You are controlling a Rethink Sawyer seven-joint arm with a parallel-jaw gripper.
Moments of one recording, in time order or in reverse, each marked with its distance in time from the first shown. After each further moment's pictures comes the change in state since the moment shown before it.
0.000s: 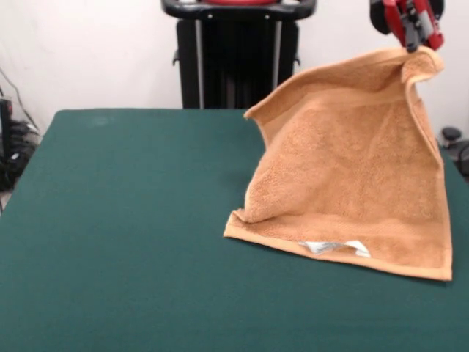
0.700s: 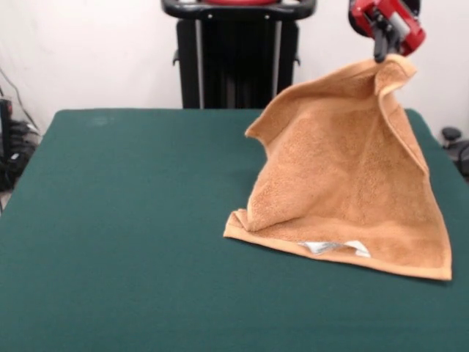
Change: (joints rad) arm -0.115 -0.055 0.037 0.070 -0.046 -0.078 0.245
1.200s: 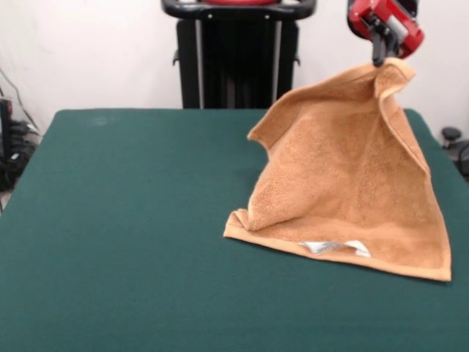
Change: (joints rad) arm 0.003 0.004 0.008 0.016 -0.012 -0.001 0.054
